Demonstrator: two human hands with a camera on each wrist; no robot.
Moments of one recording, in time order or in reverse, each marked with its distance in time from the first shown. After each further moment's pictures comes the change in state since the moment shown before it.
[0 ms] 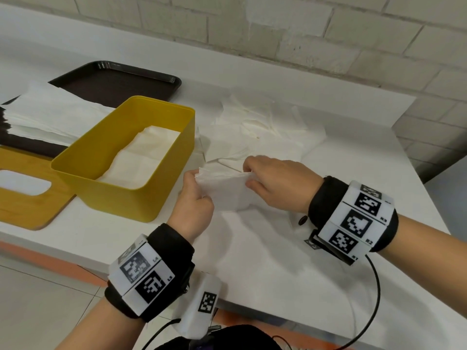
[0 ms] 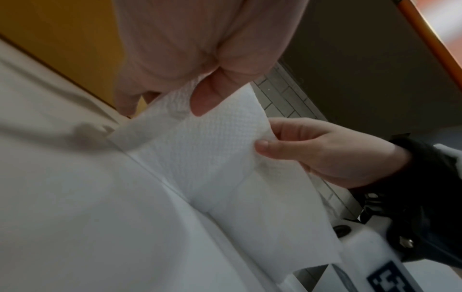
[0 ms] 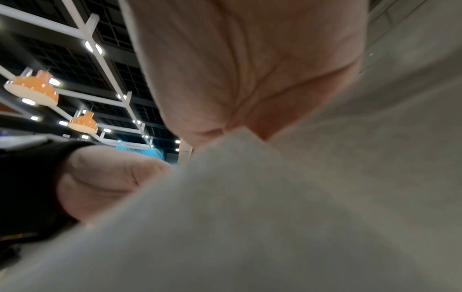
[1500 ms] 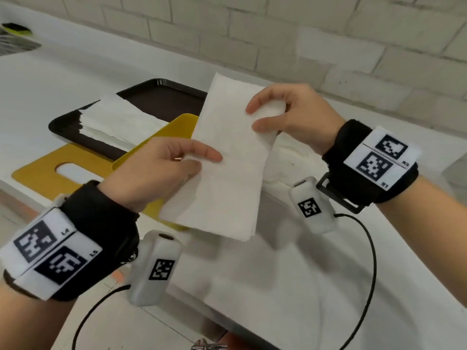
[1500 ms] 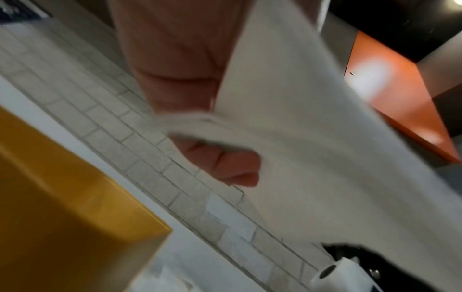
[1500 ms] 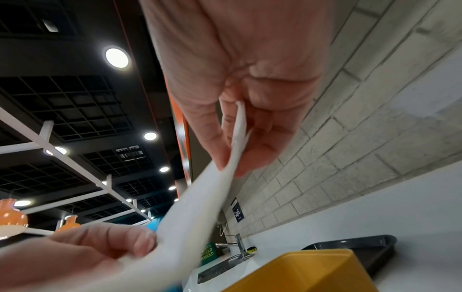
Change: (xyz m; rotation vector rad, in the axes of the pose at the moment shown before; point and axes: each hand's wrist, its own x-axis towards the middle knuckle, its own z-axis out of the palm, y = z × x) left_hand -0.019 0.093 -0.092 0.122 -0.057 0.045; right_hand 0.064 -0.009 -0.088 0.901 0.352 -0.249
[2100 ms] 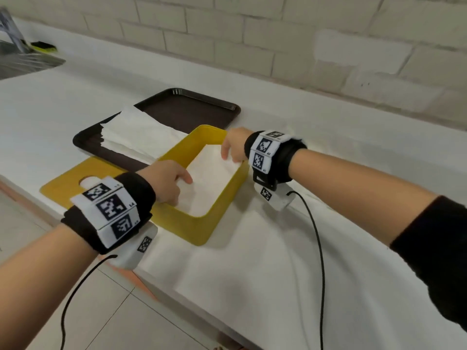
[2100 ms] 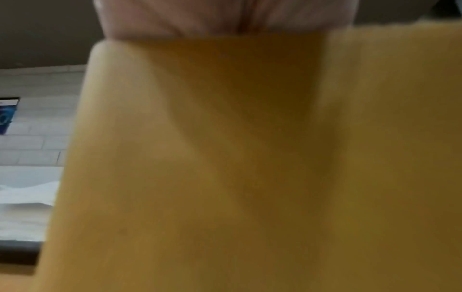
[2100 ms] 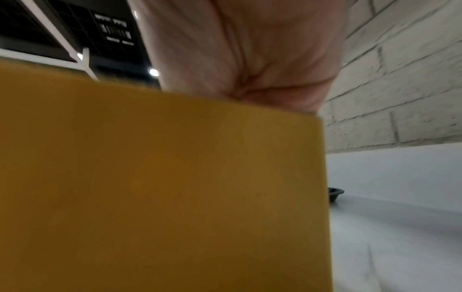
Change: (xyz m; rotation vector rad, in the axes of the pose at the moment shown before) left_hand 0.058 -0.041 -0.045 0.958 -0.060 -0.375; right_hand 0.107 0.037 0.091 -0.837 -0.442 0.211
